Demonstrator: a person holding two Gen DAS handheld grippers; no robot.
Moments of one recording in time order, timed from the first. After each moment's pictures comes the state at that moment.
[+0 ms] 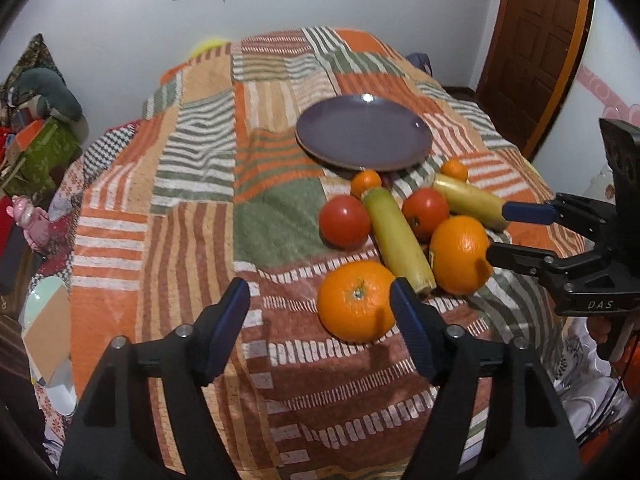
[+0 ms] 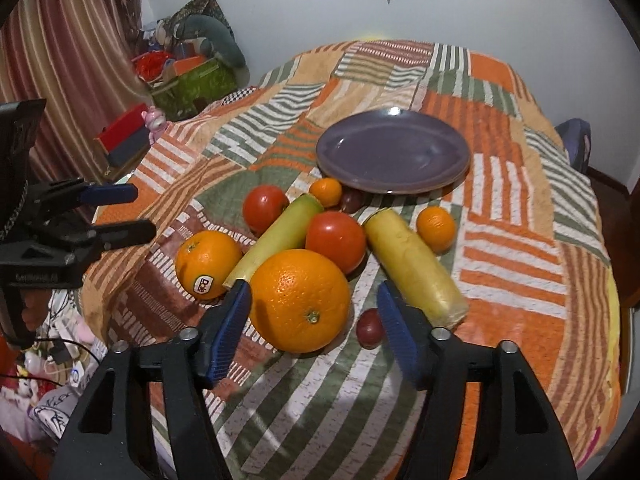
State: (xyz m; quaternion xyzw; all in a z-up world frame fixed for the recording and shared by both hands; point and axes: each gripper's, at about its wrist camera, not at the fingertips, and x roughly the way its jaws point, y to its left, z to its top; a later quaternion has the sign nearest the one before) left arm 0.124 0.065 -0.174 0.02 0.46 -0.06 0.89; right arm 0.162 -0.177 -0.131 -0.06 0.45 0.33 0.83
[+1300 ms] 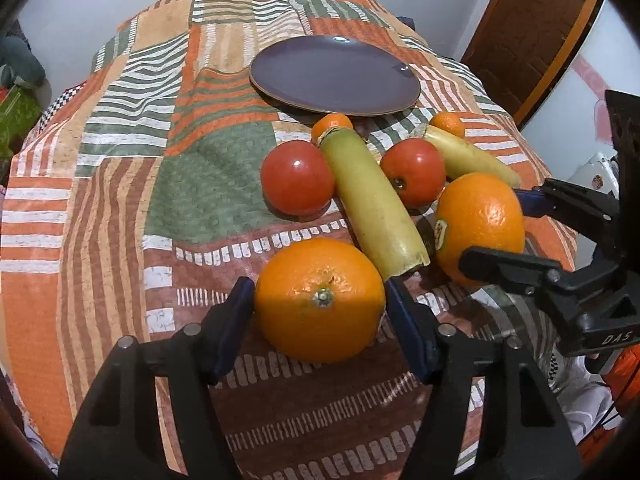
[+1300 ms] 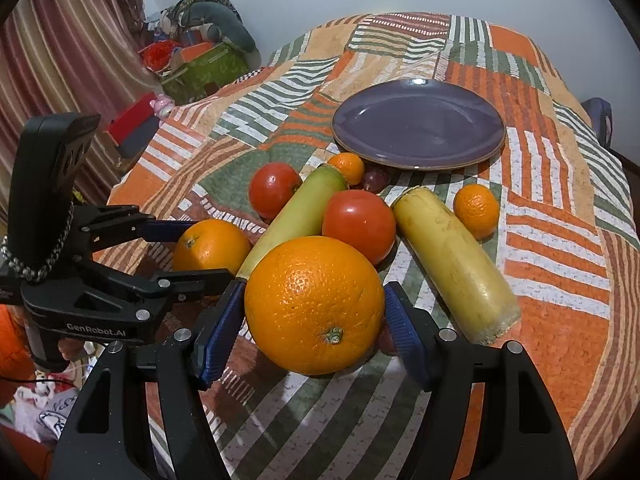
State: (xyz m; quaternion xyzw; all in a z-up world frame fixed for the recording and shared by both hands) left arm 0.157 0.043 -0.228 -0.02 0.53 -0.10 0.84; right arm 0.171 -0.162 -0.153 -0.04 0.48 0.36 0.80
